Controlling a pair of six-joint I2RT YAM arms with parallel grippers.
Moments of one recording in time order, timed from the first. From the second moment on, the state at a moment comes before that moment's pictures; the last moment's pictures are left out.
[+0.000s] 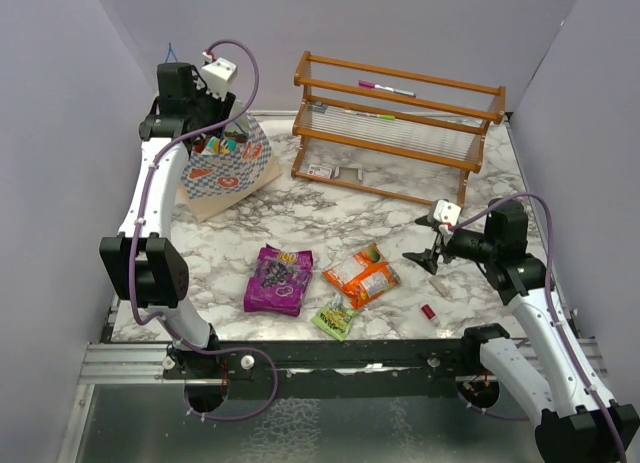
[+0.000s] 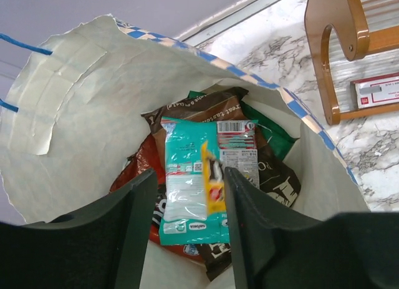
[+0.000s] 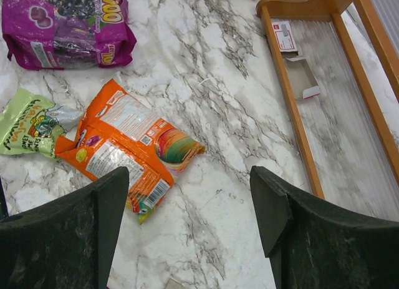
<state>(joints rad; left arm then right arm) -0.01 1.69 1.76 -0.58 0.21 0.39 0.15 0.74 0.67 -0.41 -0.85 -0.64</state>
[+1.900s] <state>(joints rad) -0.19 1.34 1.64 -0.49 0.36 0.27 0.30 1.07 0.67 -0.55 -0.75 -0.87</state>
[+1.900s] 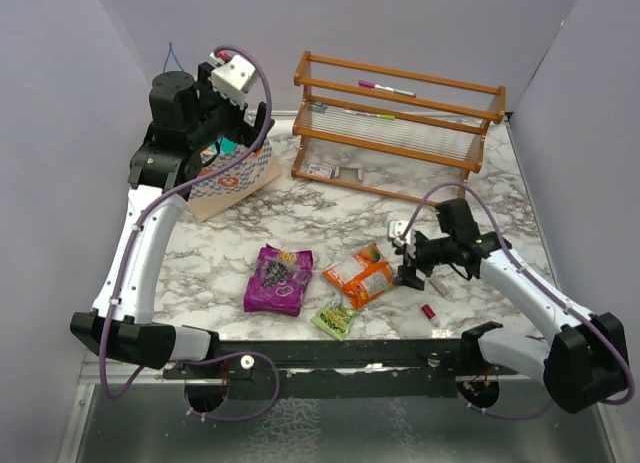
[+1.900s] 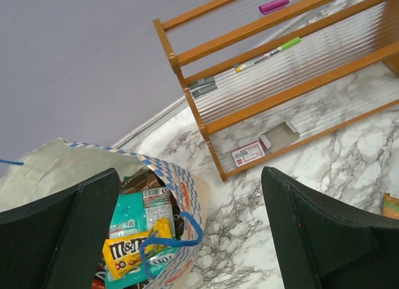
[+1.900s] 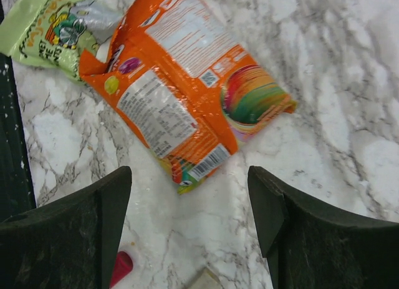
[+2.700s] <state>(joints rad) -0.31 1.34 1.68 -0.59 0.38 0.30 0.52 1.31 0.63 -0.41 -0.48 -0.81</state>
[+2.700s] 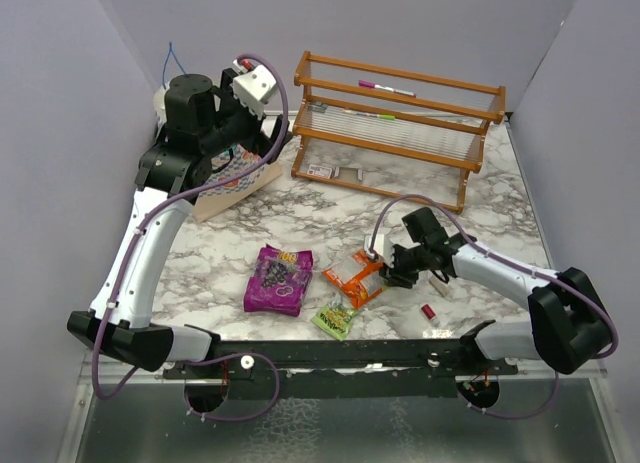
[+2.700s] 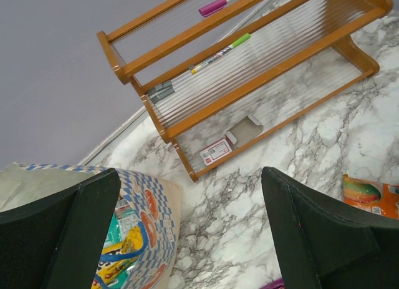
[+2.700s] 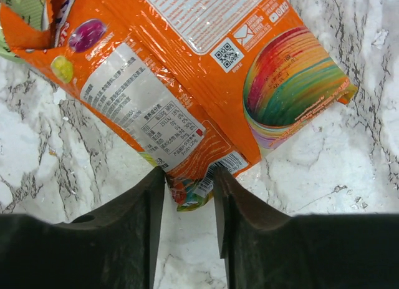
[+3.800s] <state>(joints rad) -0.42 1.33 1.58 -0.58 0.40 0.30 0.53 1.36 0.63 -0.34 -0.37 -0.77</state>
